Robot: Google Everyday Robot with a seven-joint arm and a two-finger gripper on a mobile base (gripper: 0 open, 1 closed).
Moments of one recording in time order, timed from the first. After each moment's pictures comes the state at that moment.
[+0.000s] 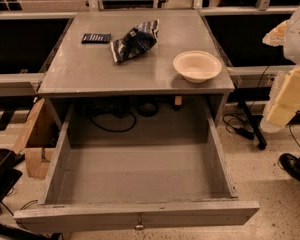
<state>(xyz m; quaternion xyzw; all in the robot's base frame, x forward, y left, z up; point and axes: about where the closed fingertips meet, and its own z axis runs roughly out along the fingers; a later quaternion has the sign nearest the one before) 0.438 -0.212 0.992 -0.60 0.78 -0.05 0.18</state>
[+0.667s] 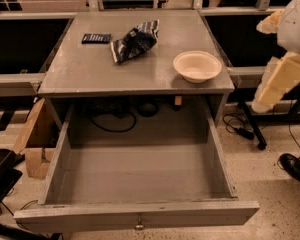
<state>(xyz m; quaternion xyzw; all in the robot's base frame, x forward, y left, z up) 0.483 -0.217 0.992 -0.61 0.76 -0.05 0.23</state>
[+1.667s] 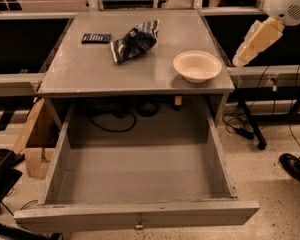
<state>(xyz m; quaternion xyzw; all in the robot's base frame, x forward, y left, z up) 0.607 -0.222 1.012 -0.58 0.73 -0.04 0.36</state>
